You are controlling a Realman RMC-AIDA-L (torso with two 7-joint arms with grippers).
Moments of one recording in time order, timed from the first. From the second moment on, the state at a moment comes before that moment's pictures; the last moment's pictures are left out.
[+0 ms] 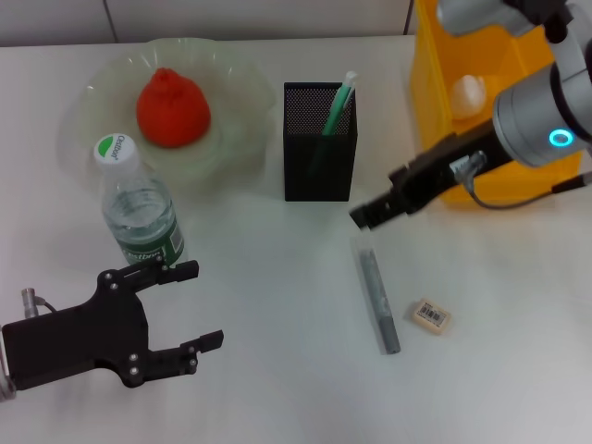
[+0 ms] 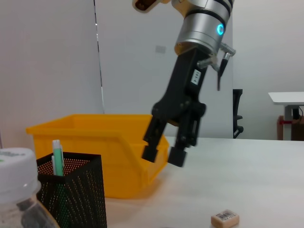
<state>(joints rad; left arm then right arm) -0.25 -2.06 0.83 0.51 1.81 1.68 -0.75 0.59 2.08 -1.44 -1.45 -2.40 -1.52 2.67</state>
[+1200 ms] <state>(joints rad) -0.26 -2.06 0.83 0.51 1.81 1.68 -0.75 0.65 2.09 -1.74 -1.33 -2.59 -1.61 2.74</state>
